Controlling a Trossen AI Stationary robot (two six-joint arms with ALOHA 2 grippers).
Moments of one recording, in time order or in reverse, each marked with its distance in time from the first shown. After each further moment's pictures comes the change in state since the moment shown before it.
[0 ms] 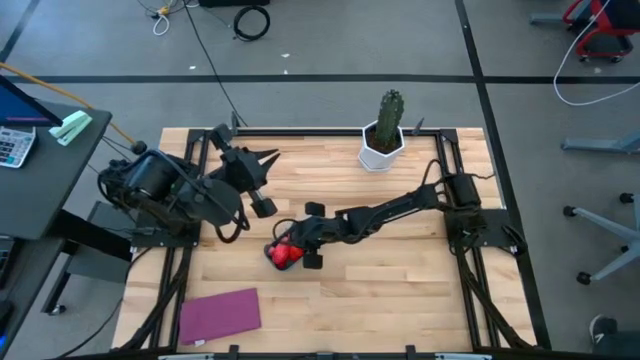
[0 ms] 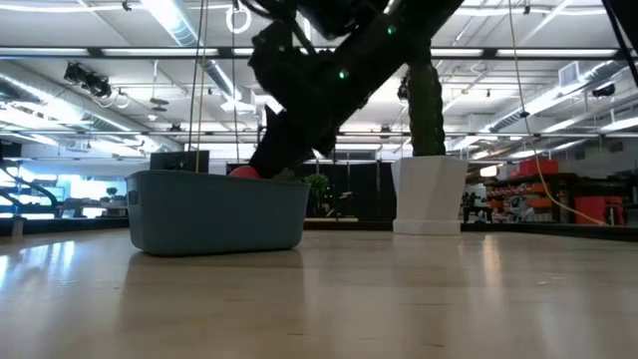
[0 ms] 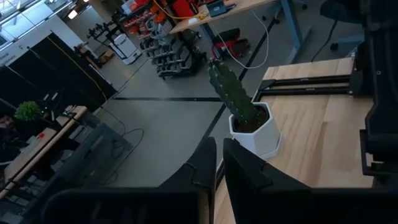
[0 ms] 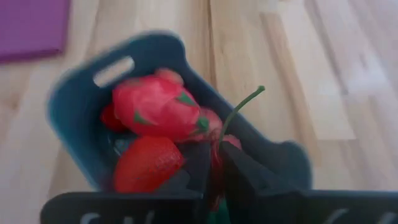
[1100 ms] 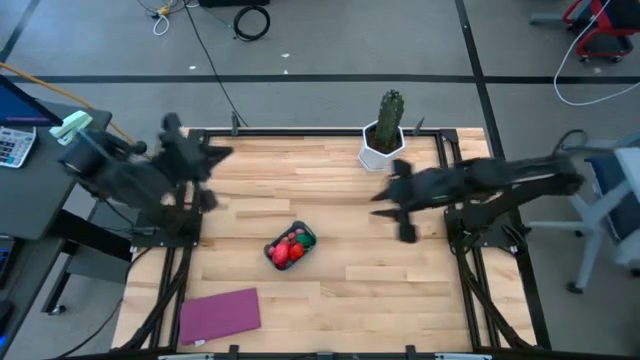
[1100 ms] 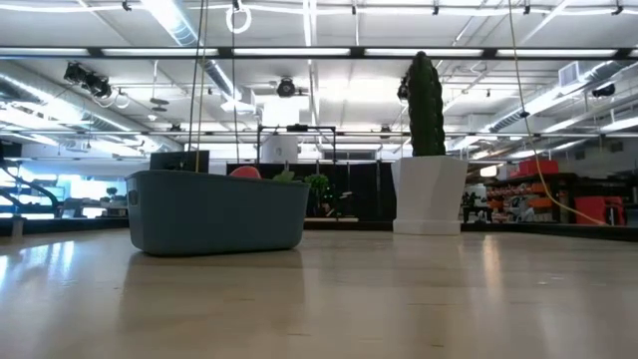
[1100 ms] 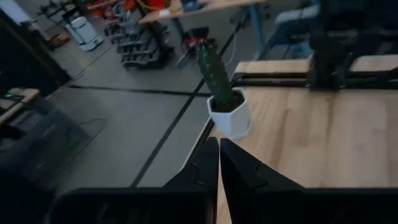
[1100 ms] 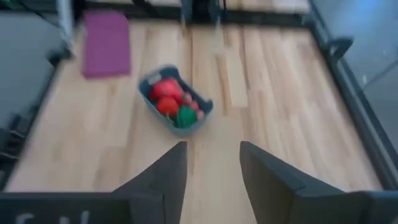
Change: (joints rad) left arm -0.115 -0.210 -0.030 -0.267 0.083 -0.233; right arm 0.050 -0.863 -0.059 -0.730 0.028 0.017
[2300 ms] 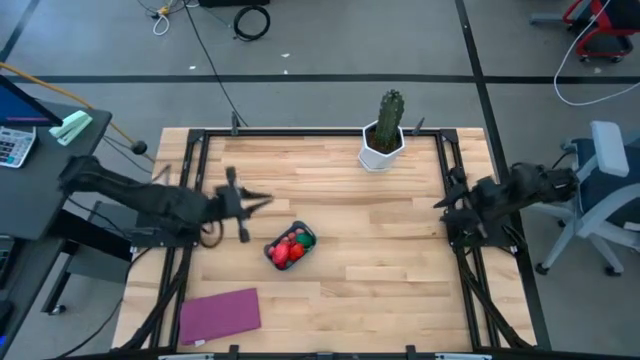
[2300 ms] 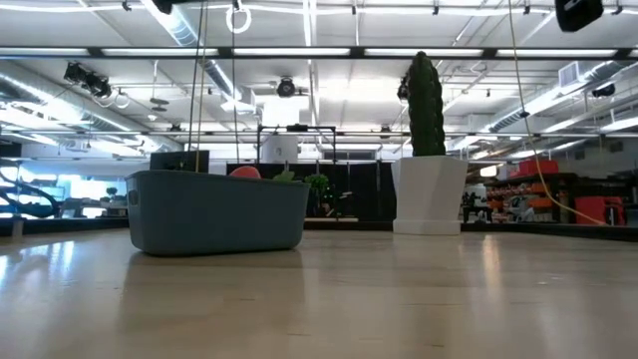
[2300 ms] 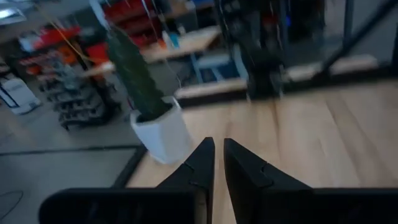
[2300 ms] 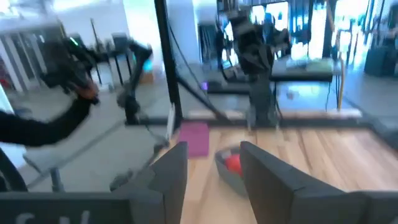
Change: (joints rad) left arm 0.170 -0.583 -1.609 1.594 0.380 0.497; right arm 0.142 -1.032 -0.729 0.369 -0.134 0.031
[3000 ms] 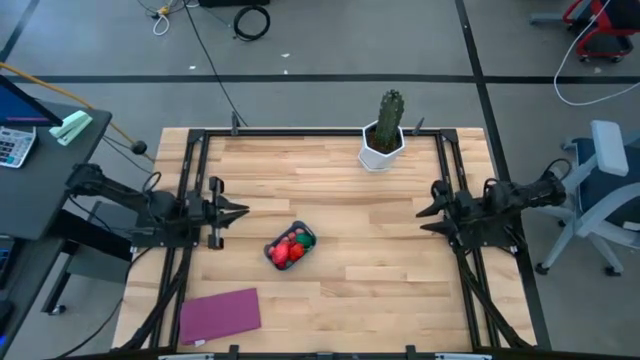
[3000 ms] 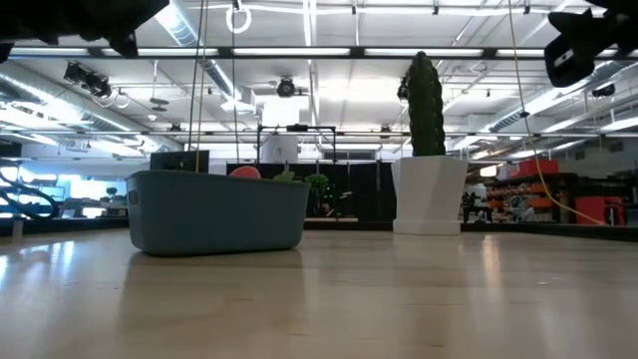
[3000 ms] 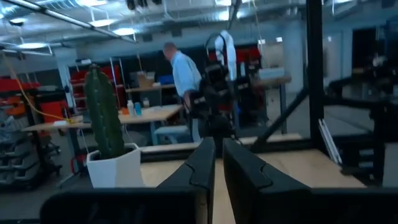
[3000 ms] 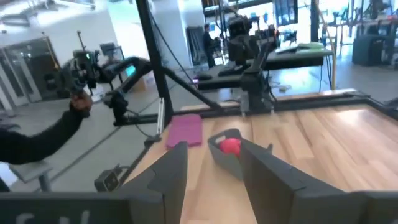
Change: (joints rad) left arm -0.024 -0.475 -0.508 0.436 0.196 0.020; right arm -0.002 -0.155 -0.306 0.177 0.053 0.069
